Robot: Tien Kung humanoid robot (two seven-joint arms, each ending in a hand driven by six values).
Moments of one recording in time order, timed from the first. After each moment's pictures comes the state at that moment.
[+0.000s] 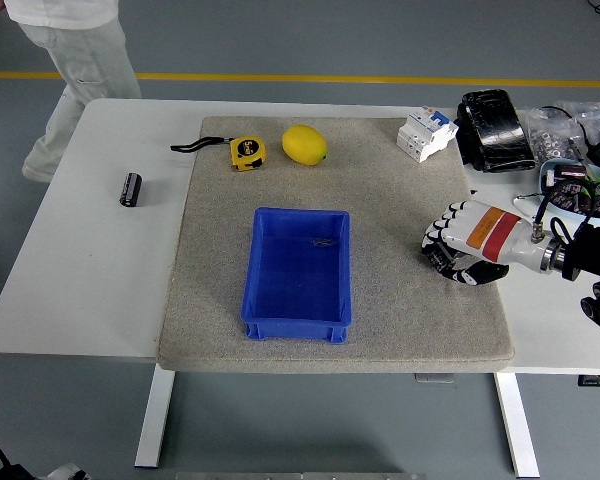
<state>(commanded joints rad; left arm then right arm) -0.21 0.12 -0.63 -0.24 1.17 0.01 0.17 0.80 -0.42 0.31 0.68 -2.02 -0.48 0.61</state>
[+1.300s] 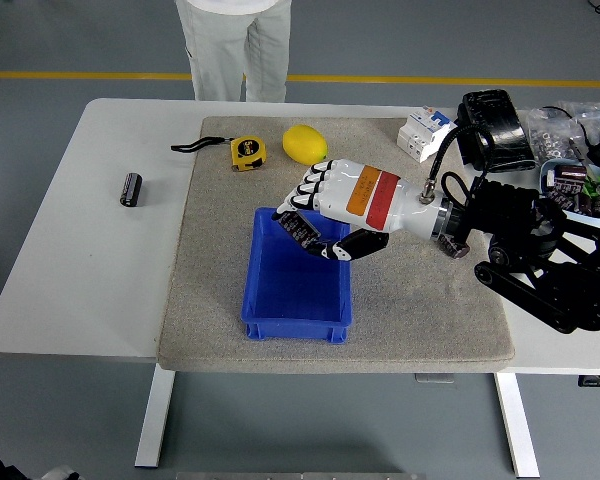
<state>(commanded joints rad) -0.20 0.13 -0.67 -0.24 1.22 0.00 0.18 0.93 -0.26 0.35 1.01 -1.94 -0.34 0.58</state>
